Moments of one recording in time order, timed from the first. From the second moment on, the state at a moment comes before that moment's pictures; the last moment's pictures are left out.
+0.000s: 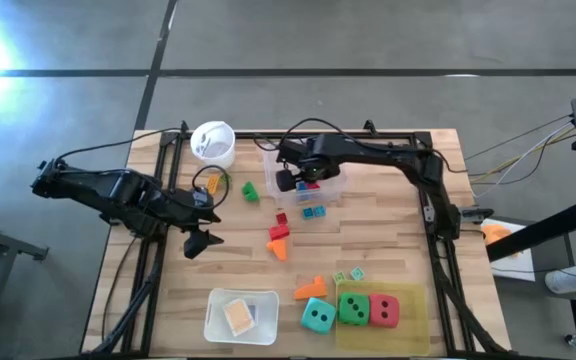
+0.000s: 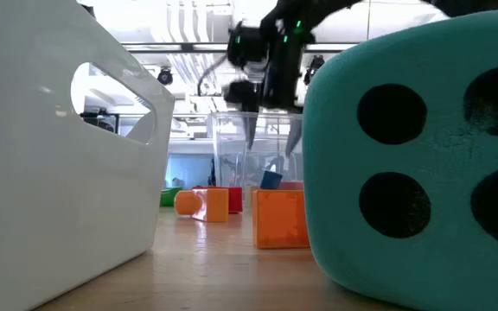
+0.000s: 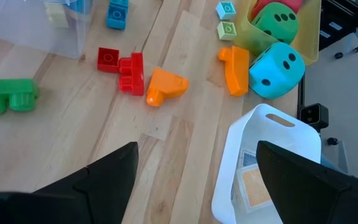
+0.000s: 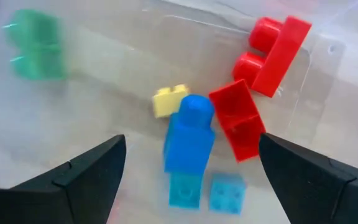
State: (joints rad) left arm -0.25 0.95 1.01 -0.90 -0.06 -0.60; right arm -0.26 2.09 1.85 -1.08 0.09 0.97
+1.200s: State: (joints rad) left arm -0.25 0.95 1.01 -0.92 -0.05 -0.58; right arm 0.29 1.99 1.70 -1.29 -0.20 1.46
